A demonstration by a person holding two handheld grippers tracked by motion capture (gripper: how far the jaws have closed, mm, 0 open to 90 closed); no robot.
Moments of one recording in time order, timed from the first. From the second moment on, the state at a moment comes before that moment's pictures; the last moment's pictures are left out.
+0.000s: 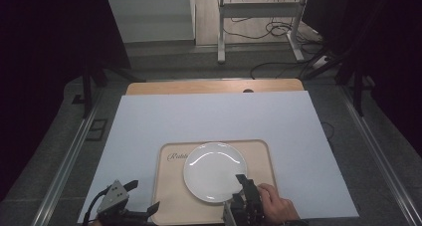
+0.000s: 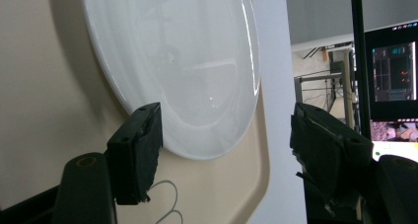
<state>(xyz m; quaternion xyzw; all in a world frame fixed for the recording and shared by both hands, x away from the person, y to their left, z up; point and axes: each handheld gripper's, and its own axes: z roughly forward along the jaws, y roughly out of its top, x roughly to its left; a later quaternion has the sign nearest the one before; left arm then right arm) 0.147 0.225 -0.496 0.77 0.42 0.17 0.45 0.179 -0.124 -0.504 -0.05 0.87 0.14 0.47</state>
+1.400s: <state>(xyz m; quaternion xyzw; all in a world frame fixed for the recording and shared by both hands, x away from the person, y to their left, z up) 0.146 0.225 -0.496 0.77 0.42 0.17 0.45 0.217 -0.157 -0.486 0.10 0.90 0.24 0.36</state>
